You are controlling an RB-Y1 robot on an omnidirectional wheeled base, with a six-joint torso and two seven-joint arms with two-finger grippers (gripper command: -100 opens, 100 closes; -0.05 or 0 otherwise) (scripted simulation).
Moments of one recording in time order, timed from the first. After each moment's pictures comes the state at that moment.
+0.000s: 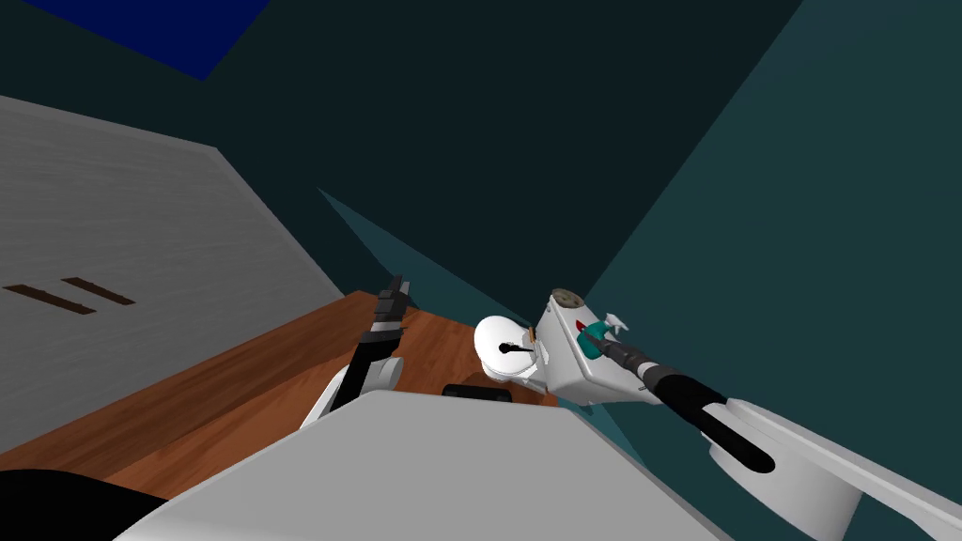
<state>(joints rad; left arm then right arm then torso) 0.48 0.01 0.07 -2.24 -0.10 -0.37 0.02 0.86 -1.19 -0.20 -2.02 0.24 0.23 0.04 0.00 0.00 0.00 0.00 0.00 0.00</state>
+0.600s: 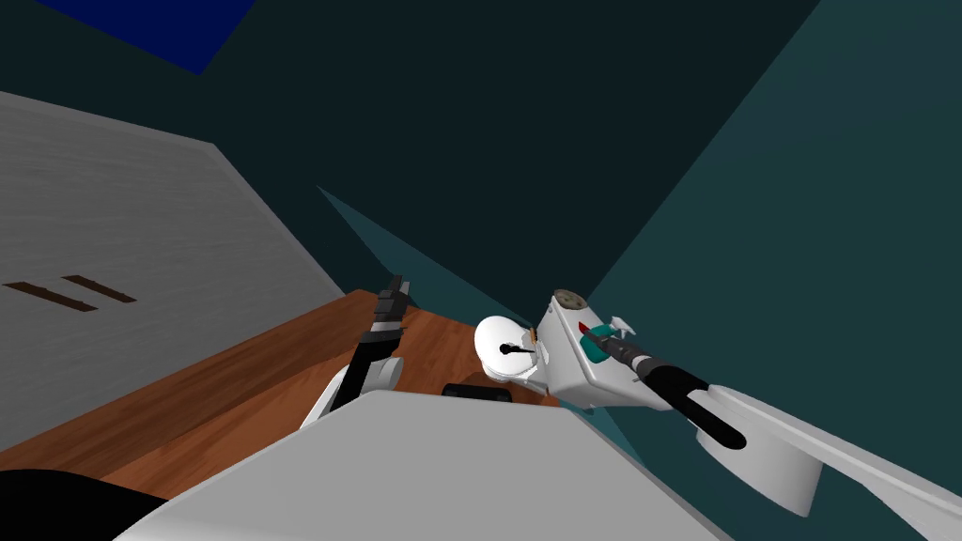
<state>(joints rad) 0.48 0.01 0.07 -2.24 -0.10 -0.37 0.02 0.80 -1.24 -0.15 -1.99 0.25 0.30 0.01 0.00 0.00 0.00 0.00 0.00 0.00</state>
